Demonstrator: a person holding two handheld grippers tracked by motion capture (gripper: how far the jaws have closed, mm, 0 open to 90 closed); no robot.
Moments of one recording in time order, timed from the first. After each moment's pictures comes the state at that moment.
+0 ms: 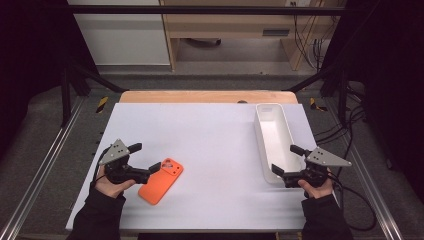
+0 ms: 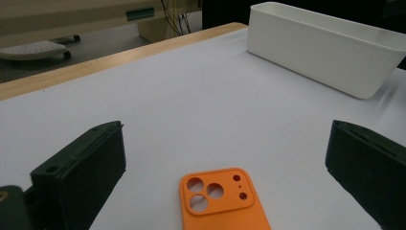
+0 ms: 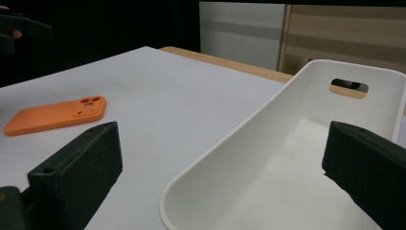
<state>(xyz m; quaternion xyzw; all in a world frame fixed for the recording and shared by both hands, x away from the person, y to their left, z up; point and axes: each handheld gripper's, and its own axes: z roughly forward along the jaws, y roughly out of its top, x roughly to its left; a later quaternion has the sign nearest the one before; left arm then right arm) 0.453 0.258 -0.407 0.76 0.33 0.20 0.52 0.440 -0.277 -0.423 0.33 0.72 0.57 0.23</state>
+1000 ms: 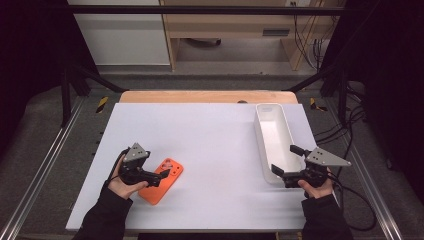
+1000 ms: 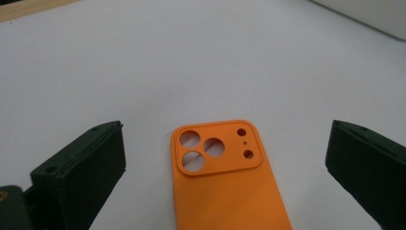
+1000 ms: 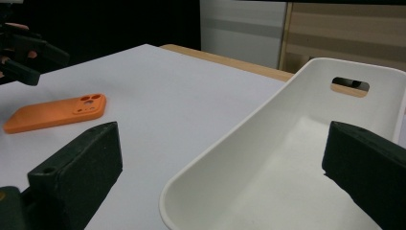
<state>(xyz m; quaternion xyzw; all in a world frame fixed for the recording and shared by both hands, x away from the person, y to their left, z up) 0.465 0.233 -0.434 0.81 0.36 0.17 0.42 0.440 -0.277 -0.424 0.33 0.72 0.56 0.23</state>
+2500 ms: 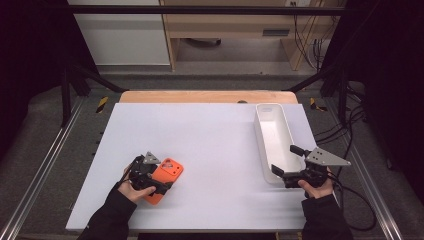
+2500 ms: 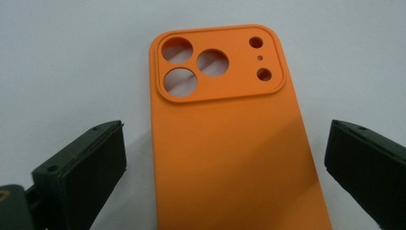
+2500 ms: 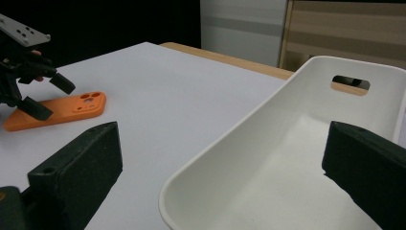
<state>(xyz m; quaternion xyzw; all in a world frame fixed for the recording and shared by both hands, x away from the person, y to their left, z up) 0.470 0.216 -0.467 0.86 0.40 0.12 0.29 0.440 -0.277 -0.424 0.33 0.72 0.56 0.23</state>
